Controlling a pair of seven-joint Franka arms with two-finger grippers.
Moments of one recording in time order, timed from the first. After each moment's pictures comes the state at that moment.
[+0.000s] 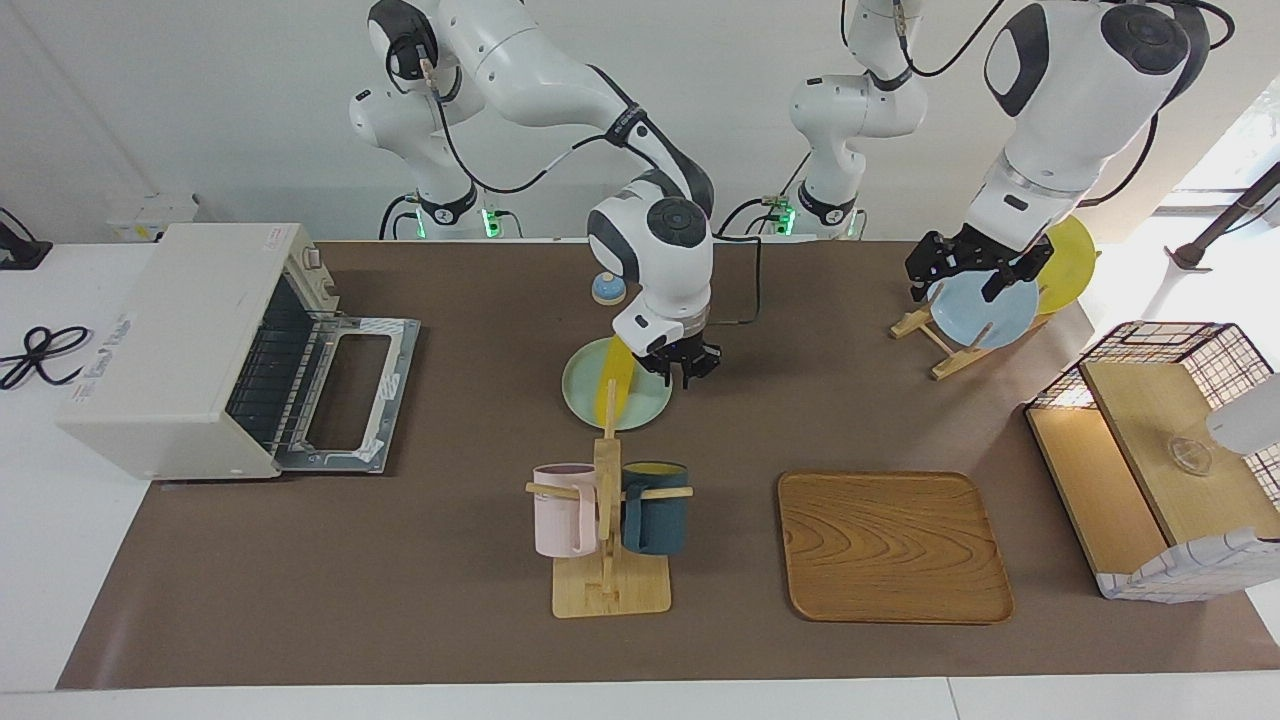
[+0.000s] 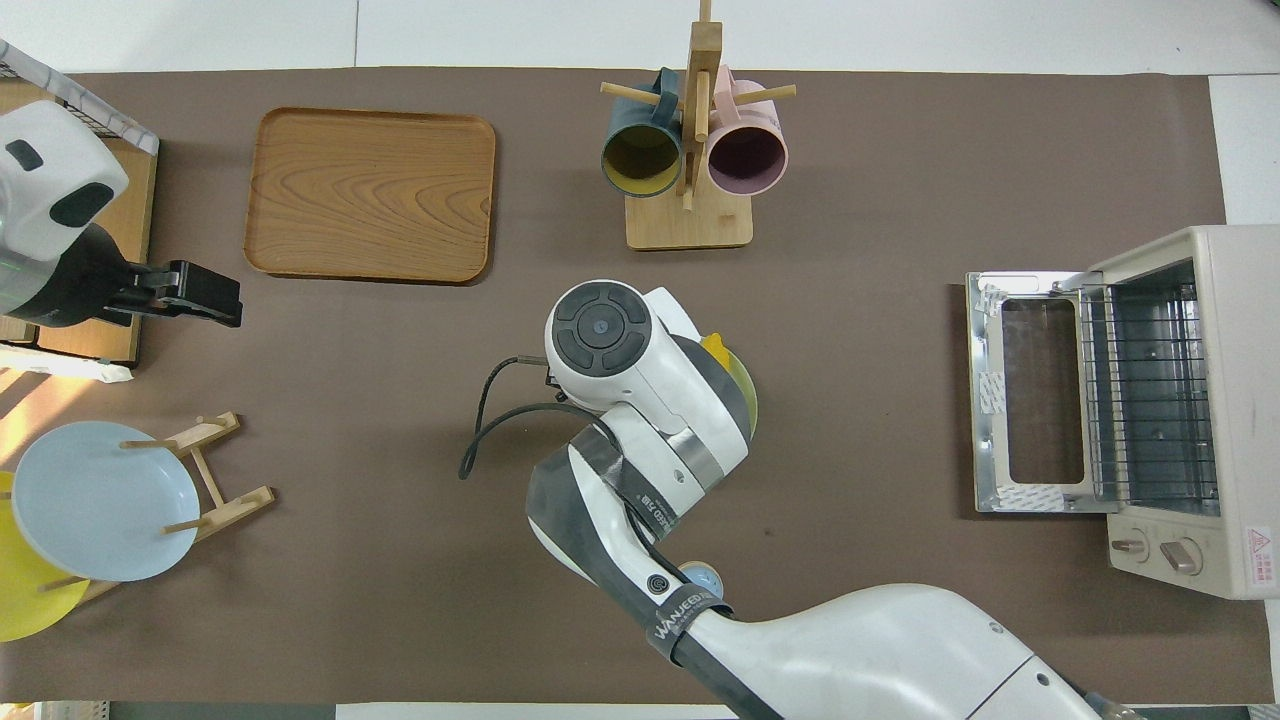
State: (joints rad) left arm -0.12 0.00 -0.02 -1.65 -0.02 1.61 -0.06; right arm 0.59 0.47 0.10 -1.64 0.01 2.16 0.88
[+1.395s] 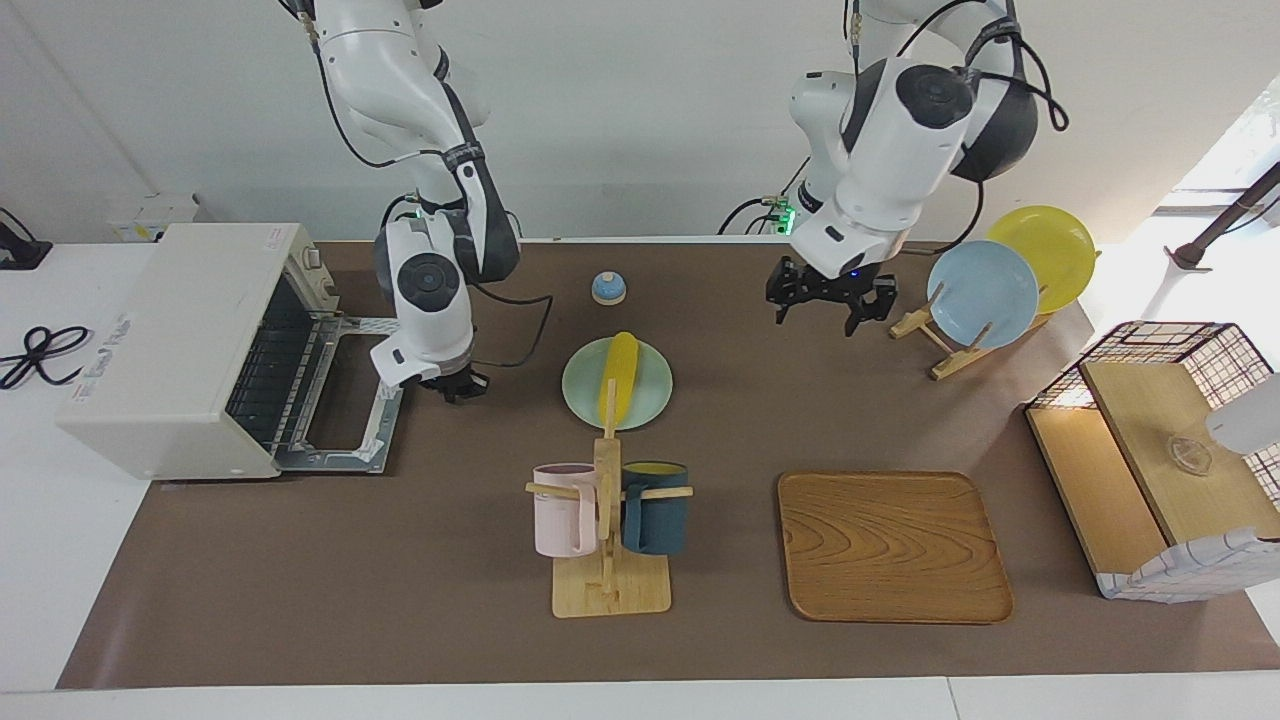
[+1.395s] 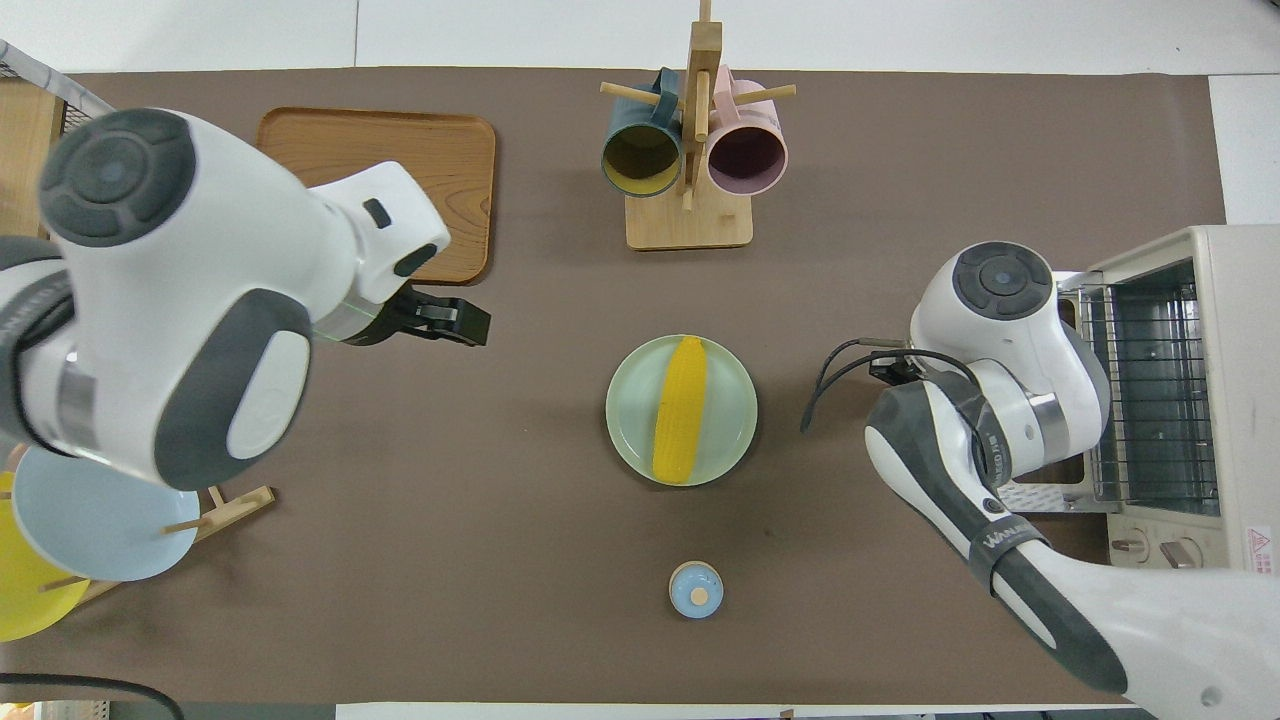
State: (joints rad) left arm -0.41 0.11 -0.06 -1.74 -0.08 1.87 -0.18; right arm 0.07 0.21 0.09 -2.12 -0.21 2.14 0.49
